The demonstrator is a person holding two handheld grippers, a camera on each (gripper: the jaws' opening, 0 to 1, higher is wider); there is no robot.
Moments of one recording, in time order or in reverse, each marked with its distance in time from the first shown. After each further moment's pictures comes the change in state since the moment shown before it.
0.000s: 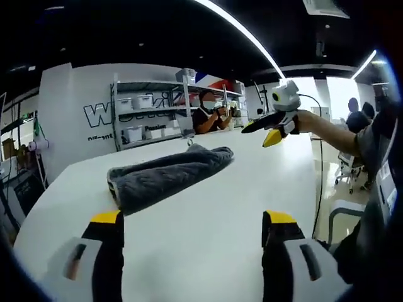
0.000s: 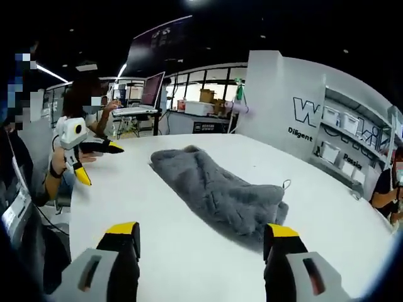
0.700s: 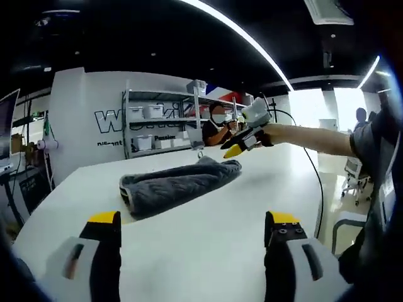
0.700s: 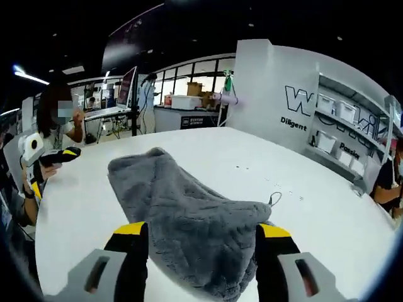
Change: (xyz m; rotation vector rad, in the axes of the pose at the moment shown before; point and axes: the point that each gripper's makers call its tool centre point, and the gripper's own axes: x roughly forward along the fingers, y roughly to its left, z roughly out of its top) left arm -0.012 0.010 0.010 -0.030 -0.082 0.063; right arm 0.081 -0.082 0.009 0.067 0.050 -0.047
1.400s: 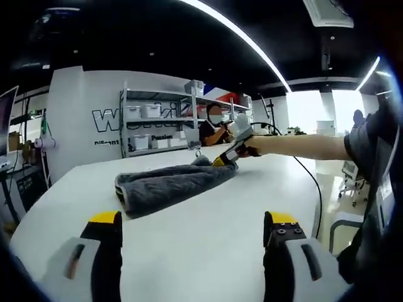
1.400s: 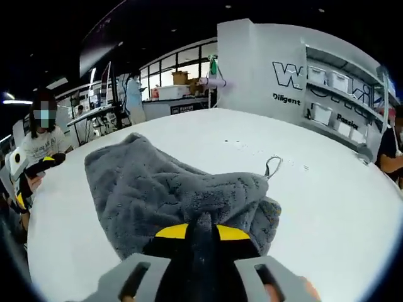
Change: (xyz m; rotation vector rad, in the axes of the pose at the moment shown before) left arm 0.005 -0.006 -0.004 -0.012 0.002 -0.028; right arm 0.028 -0.025 -0.040 0.159 0.062 -0.009
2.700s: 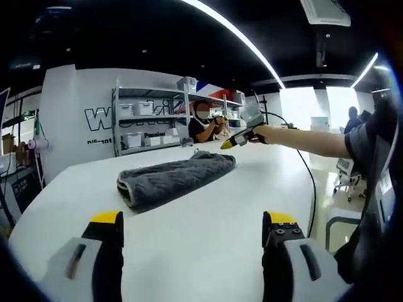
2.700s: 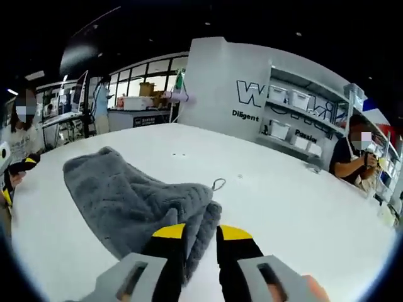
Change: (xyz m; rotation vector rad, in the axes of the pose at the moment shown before) left arm 0.009 -0.016 -0.001 0.019 0.024 -0.052; right arm -0.085 -0.060 -0.006 -0.044 -0.062 -0.271
